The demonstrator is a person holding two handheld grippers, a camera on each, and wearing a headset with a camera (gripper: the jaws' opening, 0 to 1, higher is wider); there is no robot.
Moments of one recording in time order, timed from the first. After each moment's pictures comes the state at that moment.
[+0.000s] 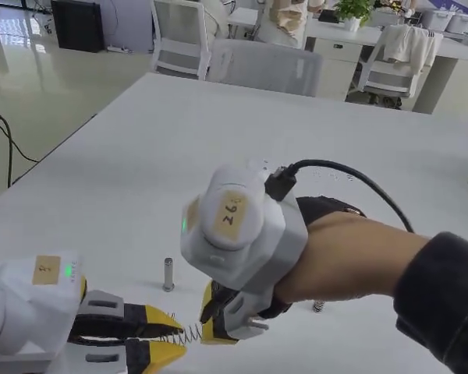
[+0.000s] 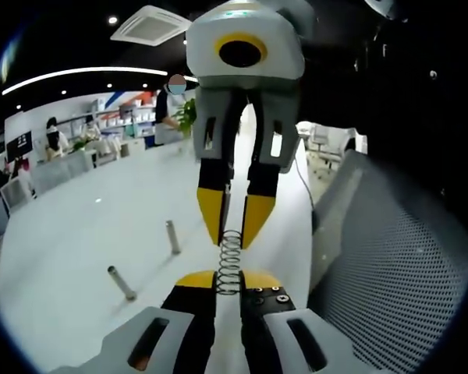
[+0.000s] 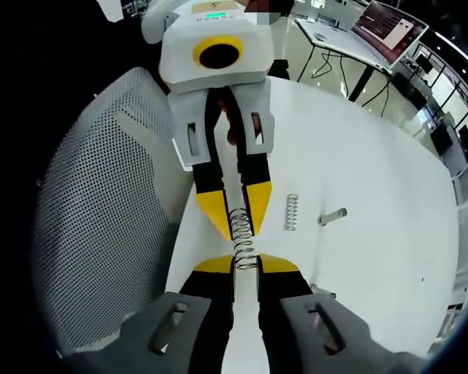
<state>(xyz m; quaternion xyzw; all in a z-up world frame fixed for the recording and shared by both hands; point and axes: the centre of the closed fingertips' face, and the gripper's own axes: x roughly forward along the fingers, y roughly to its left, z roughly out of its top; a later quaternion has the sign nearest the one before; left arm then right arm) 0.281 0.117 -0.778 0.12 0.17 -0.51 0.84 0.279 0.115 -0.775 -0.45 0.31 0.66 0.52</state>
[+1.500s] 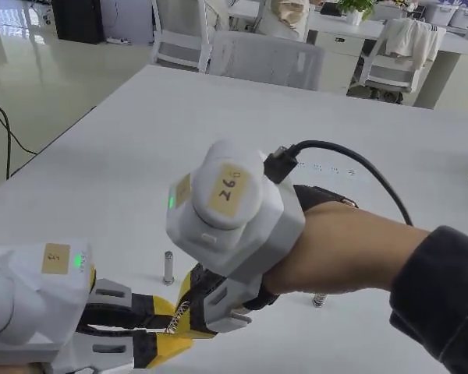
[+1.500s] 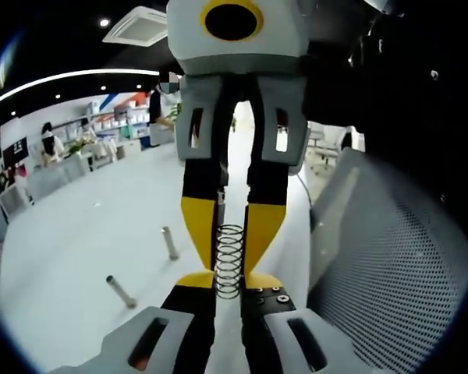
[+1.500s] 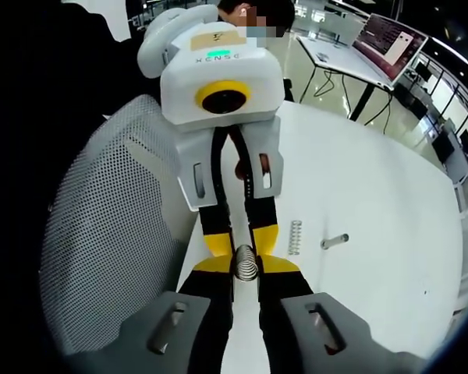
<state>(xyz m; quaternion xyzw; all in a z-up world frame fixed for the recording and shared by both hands) 0.282 0.111 -0.774 0.13 0.17 -0.51 0.83 0.267 0.139 -0.764 -0.41 0.29 0.69 0.52</state>
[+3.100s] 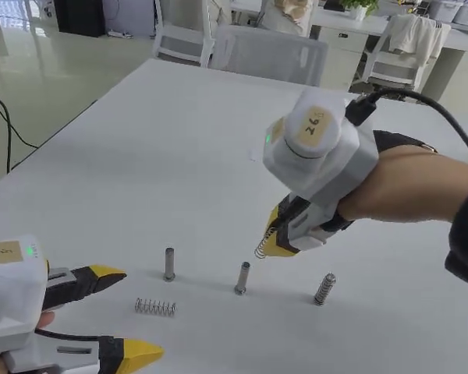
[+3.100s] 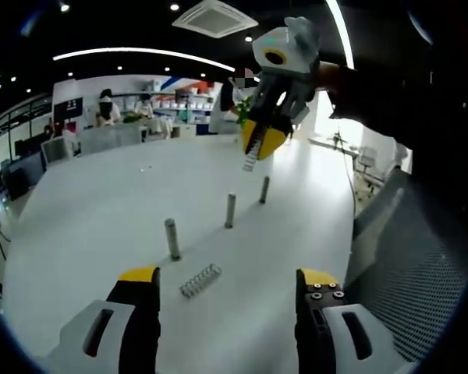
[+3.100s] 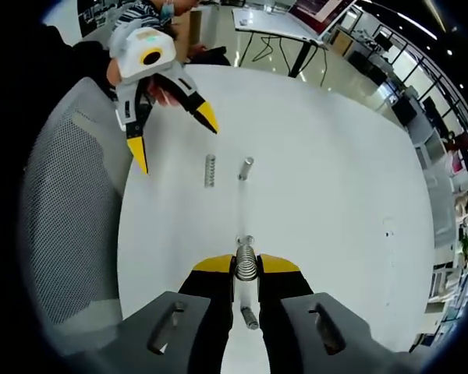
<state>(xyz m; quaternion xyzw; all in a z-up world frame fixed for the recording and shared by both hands) 0.308 0.172 -0.799 0.05 0.21 -0.38 0.90 0.382 0.066 -0.756 -0.46 0.33 0.57 0.60</state>
